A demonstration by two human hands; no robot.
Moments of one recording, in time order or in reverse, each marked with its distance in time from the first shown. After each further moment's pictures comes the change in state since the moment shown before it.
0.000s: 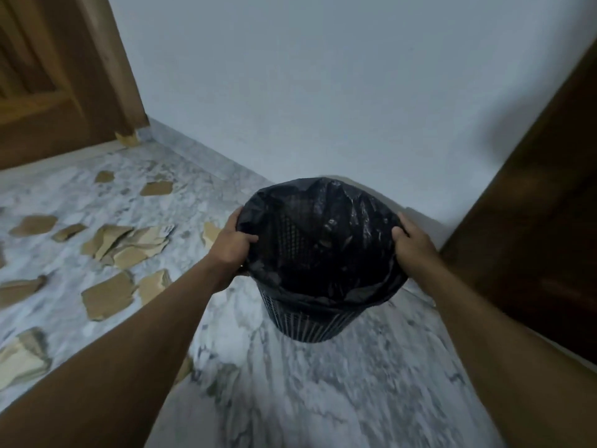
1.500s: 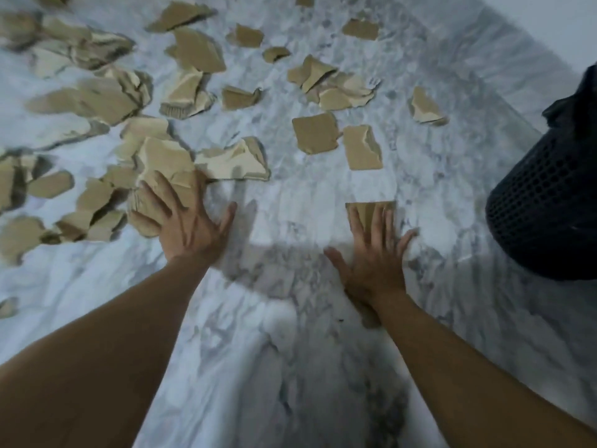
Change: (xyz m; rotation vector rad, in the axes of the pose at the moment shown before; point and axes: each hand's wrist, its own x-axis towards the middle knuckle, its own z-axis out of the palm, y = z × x) left_hand -0.168 -0.299 -0.370 1.166 0.809 -0.309; right_hand -0.252 0.037 0.419 -0.768 -0.403 -0.680
